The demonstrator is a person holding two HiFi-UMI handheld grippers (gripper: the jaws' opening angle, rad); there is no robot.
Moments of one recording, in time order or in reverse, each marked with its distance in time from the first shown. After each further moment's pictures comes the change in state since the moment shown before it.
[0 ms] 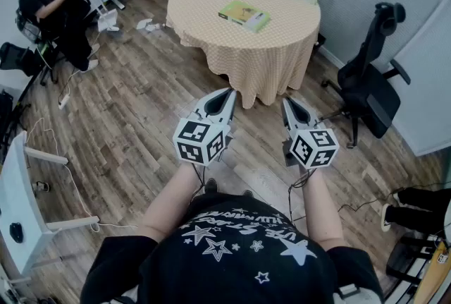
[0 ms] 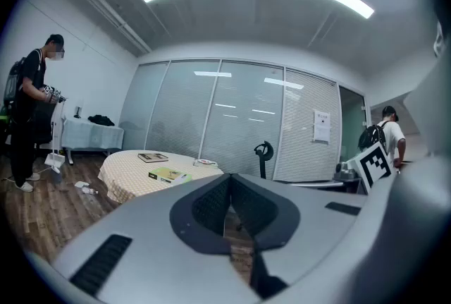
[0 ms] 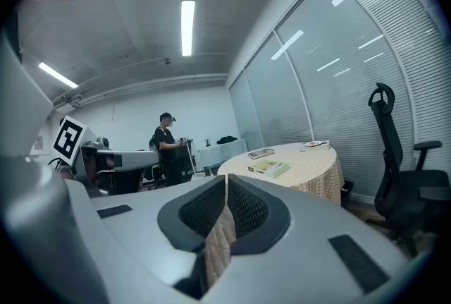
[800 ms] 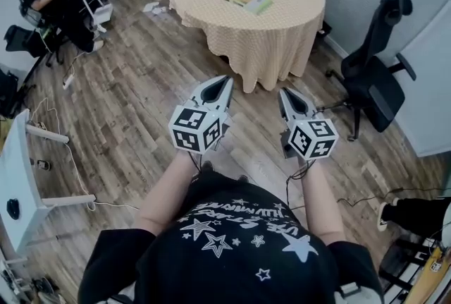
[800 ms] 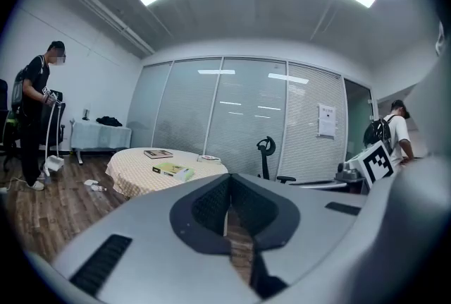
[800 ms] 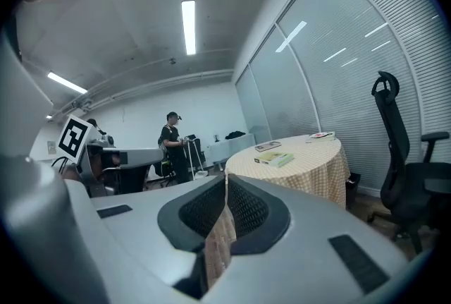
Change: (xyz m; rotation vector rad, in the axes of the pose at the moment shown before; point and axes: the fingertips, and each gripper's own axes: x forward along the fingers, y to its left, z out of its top) left arm -0.011 -0.037 -0.022 0.014 0.019 0.058; right arm -0.036 -0.006 -0.025 0.018 0.034 0.078
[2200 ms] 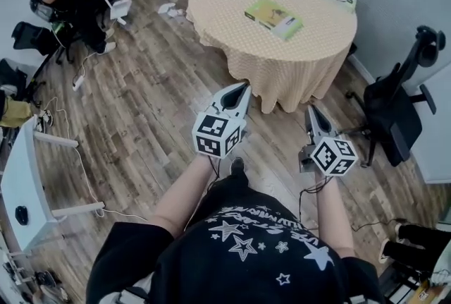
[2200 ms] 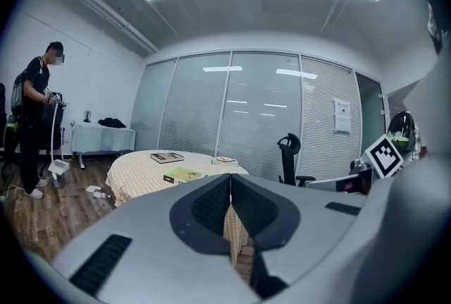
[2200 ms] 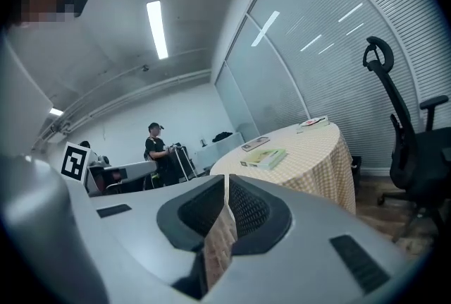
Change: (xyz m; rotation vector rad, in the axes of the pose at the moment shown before) left arm 0.122 0.131 0.011 0.018 0.005 0.037; right arm 0.130 -0.089 0.017 0.184 -0.016 -0.074
